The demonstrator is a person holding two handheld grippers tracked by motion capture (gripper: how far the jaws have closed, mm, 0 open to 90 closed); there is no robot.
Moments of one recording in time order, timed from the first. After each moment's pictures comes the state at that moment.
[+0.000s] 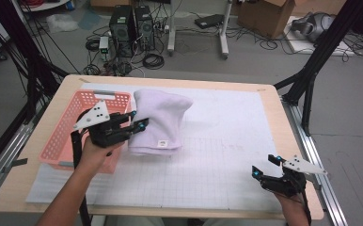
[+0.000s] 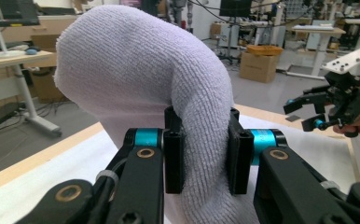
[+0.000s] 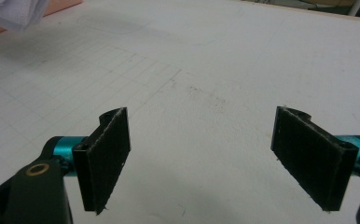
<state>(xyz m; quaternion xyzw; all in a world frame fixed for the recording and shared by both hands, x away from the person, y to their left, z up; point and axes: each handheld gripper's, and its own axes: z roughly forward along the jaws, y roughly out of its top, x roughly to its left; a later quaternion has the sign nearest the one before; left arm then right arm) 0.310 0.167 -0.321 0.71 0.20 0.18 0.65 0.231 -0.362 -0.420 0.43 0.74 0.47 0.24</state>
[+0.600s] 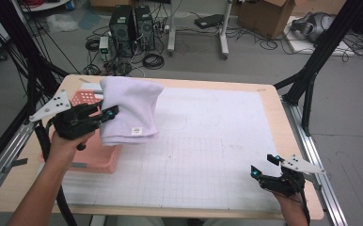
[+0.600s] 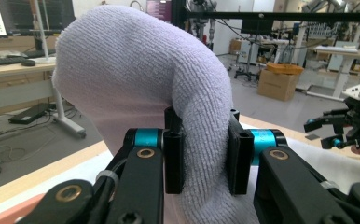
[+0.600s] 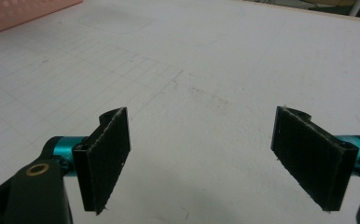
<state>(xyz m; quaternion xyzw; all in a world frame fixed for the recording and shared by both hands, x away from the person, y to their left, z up) 0.312 0.235 -0.299 0.68 0.24 0.20 0.67 0.232 -0.358 -0.419 0.43 0.74 0.46 0.24</state>
